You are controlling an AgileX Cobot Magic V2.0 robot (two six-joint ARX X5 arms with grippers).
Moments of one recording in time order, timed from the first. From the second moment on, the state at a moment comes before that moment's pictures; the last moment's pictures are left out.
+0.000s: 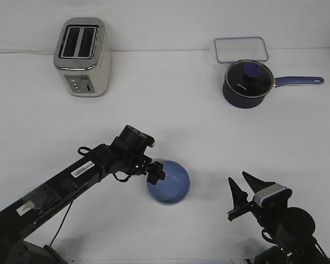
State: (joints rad) left arm -0.67 1.58 1.23 -0.53 0.33 -0.20; right arm 0.43 0.28 0.50 -0.45 -0.05 0.21
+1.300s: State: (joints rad) left arm -0.29 0.18 0.42 -0.04 -0.20 -0.06; right arm 0.43 0.15 0.45 -0.27 0.15 0.14
